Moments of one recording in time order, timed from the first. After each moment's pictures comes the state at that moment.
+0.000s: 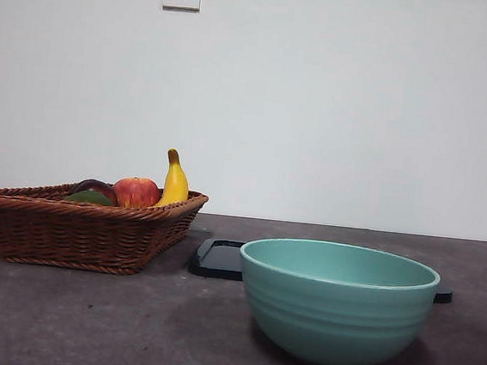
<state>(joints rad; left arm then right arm) 0.08 0.02 0.13 -0.30 0.11 -0.38 0.02 0.01 0.11 -0.12 -0.01 0.29</state>
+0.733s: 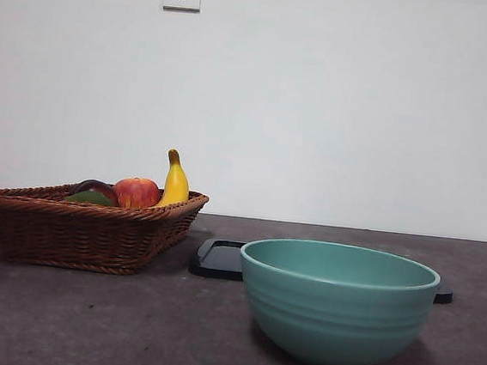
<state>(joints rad) 0.04 0.47 0.84 -0.86 0.50 -0.17 0.05 0.52 0.95 -0.90 -0.49 0.10</state>
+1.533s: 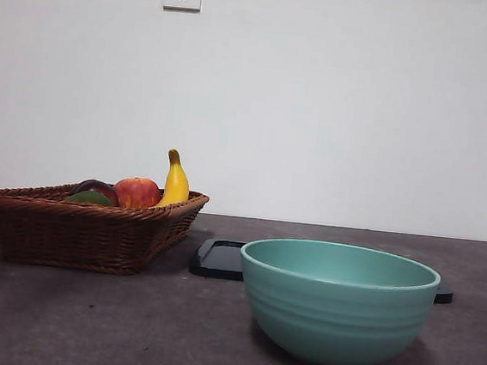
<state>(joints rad) -0.13 0.64 1.08 -1.22 0.57 -0.04 0.39 0.71 1.11 -1.19 -0.55 0.00</state>
